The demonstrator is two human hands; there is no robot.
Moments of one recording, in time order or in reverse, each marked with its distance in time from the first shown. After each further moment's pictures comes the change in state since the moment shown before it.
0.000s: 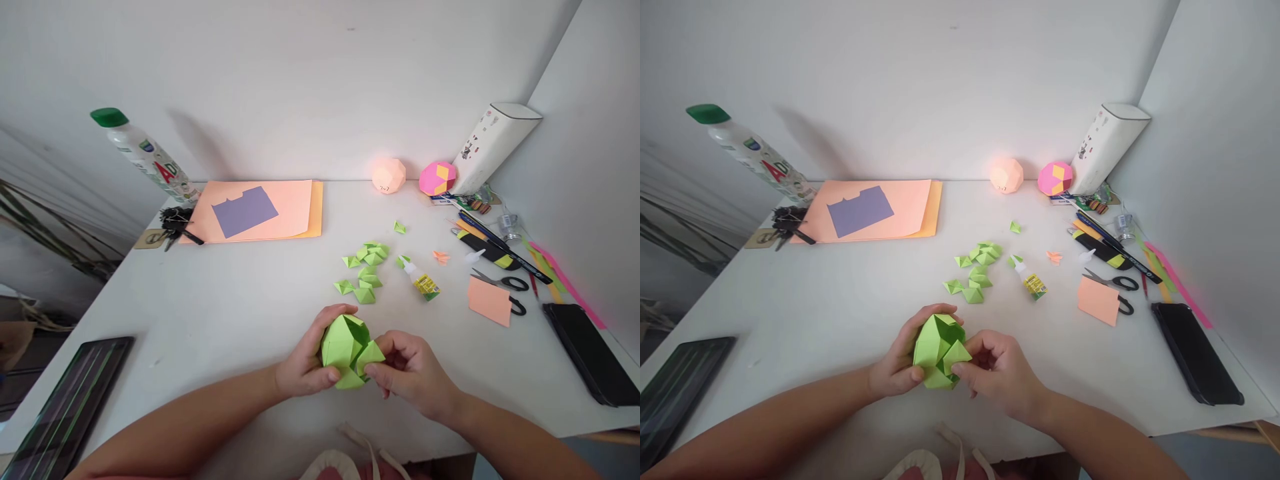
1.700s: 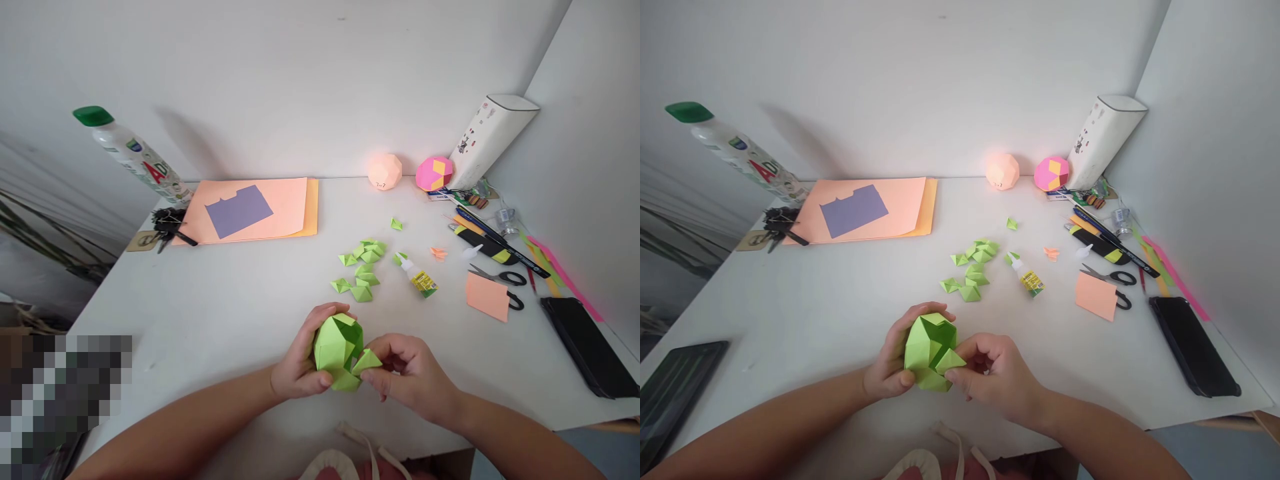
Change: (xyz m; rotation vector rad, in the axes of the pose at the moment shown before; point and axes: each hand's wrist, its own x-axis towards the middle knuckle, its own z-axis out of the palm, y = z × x) left_hand 0.002 0.003 0.002 0.046 0.052 0.102; right_hand -0.005 0.000 0.000 -0.053 -0.044 -0.010
